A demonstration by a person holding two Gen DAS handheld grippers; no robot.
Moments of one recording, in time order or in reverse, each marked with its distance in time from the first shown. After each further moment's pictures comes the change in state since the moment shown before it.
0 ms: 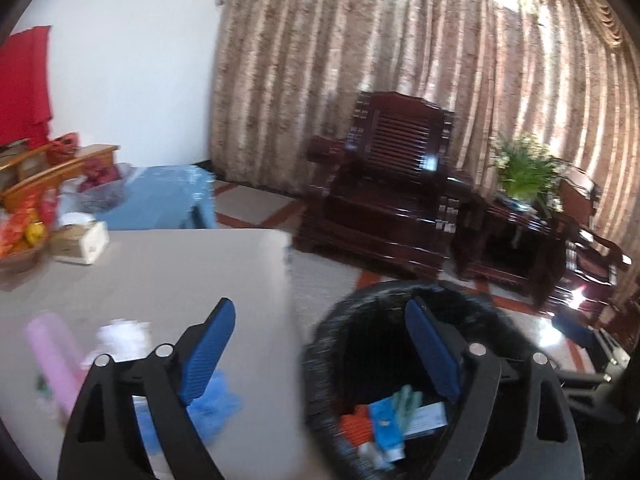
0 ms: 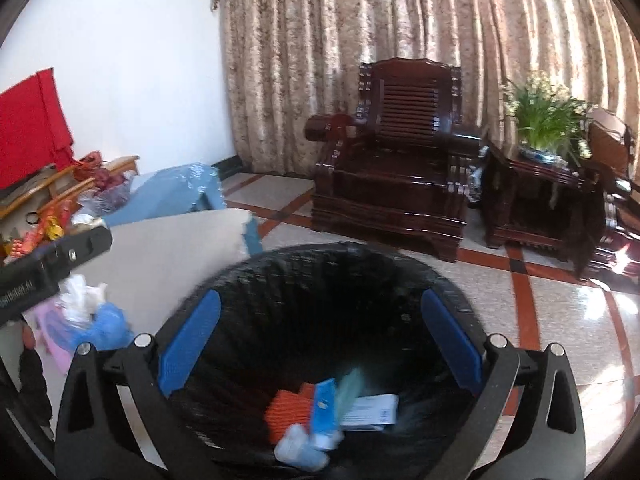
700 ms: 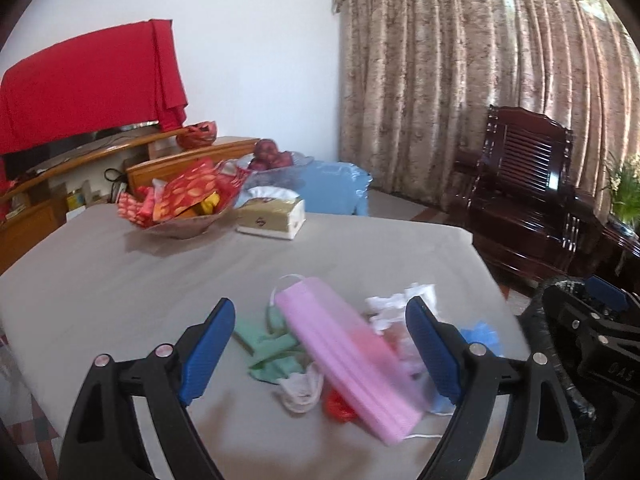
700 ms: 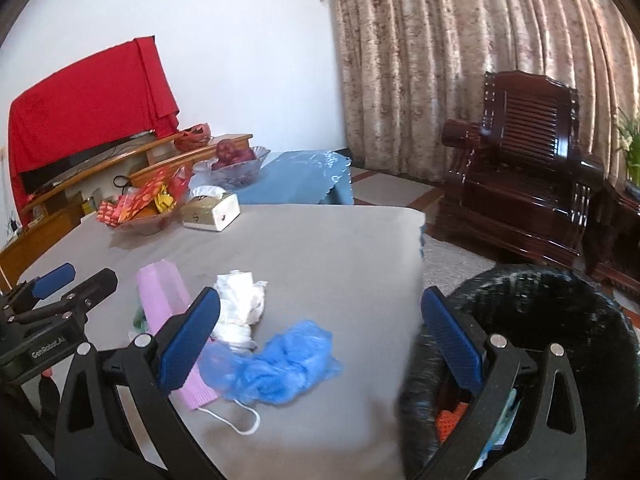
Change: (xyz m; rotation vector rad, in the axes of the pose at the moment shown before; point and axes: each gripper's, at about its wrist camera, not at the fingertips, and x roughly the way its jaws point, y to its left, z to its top) left arm -0.085 0.180 -0.045 -0.103 -0.023 0.414; right arm 0.027 0.202 0.002 -0.156 0.030 0.311
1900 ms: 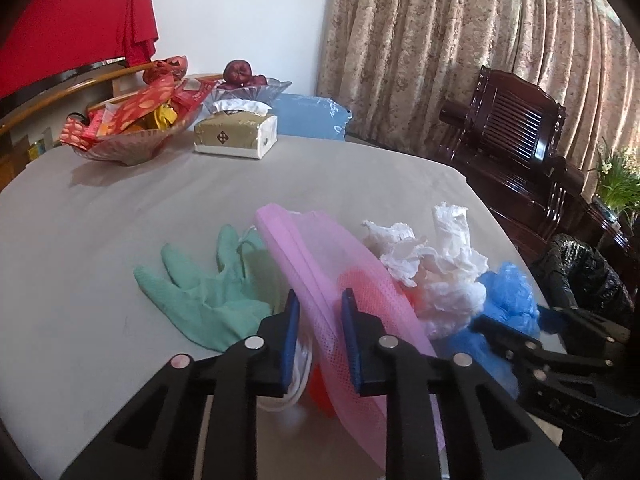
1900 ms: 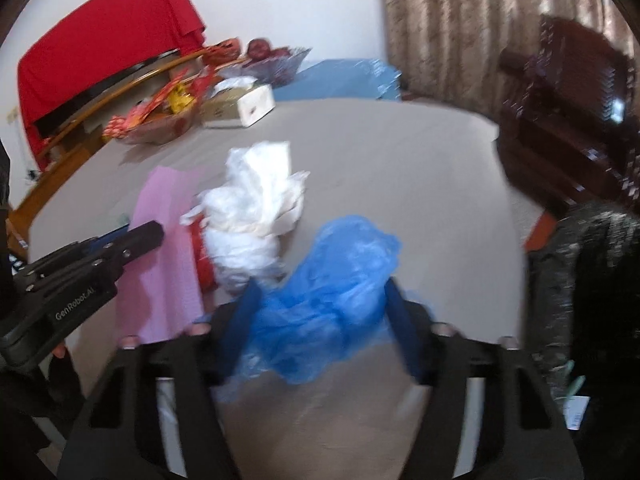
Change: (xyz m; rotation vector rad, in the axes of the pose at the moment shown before) left arm 0.081 0.001 -0.043 -0.036 0.204 -0.134; right arm 0.090 0.022 -0.047 -0.038 0.308 0.159
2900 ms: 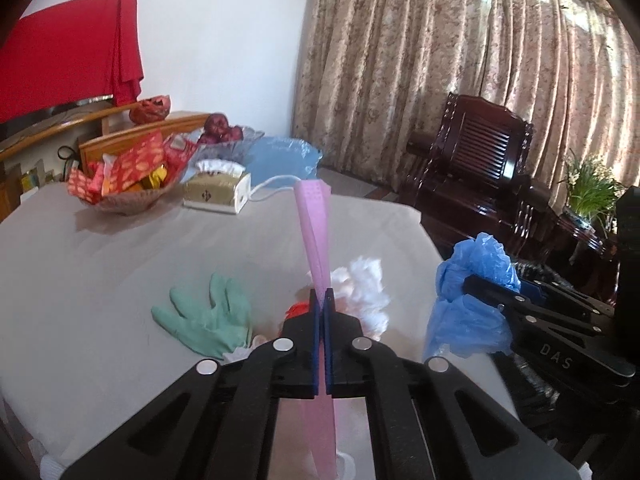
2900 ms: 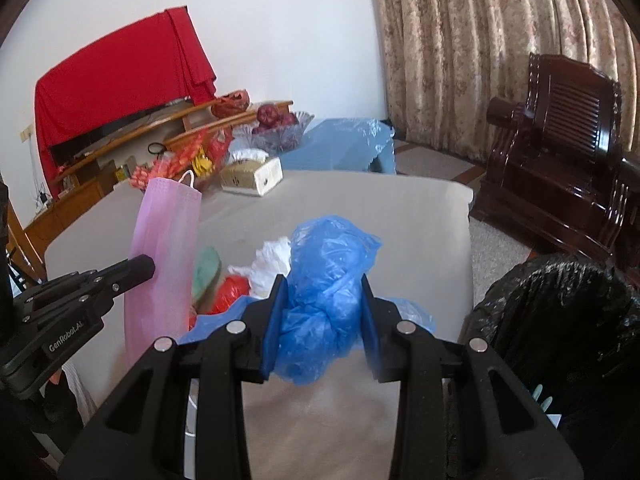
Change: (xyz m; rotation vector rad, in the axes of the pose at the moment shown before) left arm -0.084 -0.027 0.024 0.049 -0.124 -0.075; right arm -0.105 0.000 0.021 -0.018 -0.213 -0.027
